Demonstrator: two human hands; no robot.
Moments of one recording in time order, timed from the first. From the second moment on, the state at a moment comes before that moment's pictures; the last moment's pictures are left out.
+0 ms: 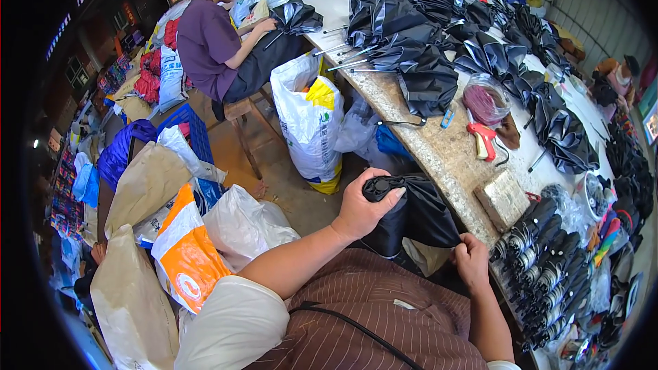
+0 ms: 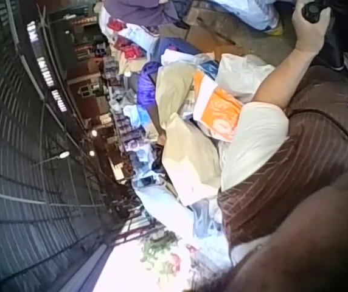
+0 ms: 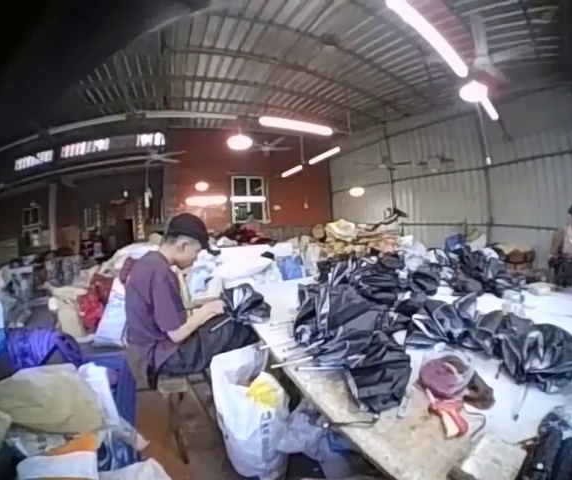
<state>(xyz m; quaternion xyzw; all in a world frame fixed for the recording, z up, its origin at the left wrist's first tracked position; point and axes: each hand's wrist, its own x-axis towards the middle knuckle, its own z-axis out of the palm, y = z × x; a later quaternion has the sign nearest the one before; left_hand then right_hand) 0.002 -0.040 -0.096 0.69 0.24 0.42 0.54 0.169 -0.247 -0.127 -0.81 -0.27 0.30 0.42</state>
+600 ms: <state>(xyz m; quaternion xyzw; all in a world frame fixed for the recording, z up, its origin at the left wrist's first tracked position) 0.004 -0.054 -0.096 0.75 0.19 0.36 0.52 0.137 -0.214 -0.071 -0.72 -0.49 0.05 0.49</state>
